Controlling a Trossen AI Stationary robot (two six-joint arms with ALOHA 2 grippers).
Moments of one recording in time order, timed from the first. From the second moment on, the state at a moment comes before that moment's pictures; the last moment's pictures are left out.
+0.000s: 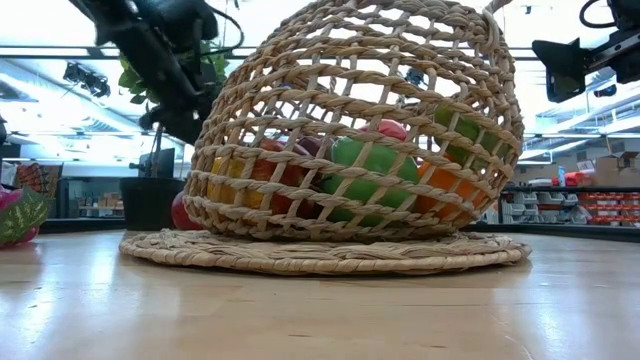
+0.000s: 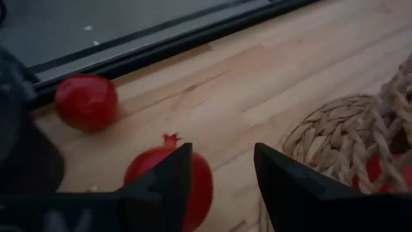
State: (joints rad) left arm 0.28 1.15 0.71 -0.36 -0.53 -0.60; right arm 0.49 0.02 0.01 0.14 0.24 0.01
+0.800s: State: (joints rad) left arm 0.39 1.24 0.65 -0.35 -0.47 -0.73; right arm 0.49 0.02 0.01 0.14 0.24 0.01
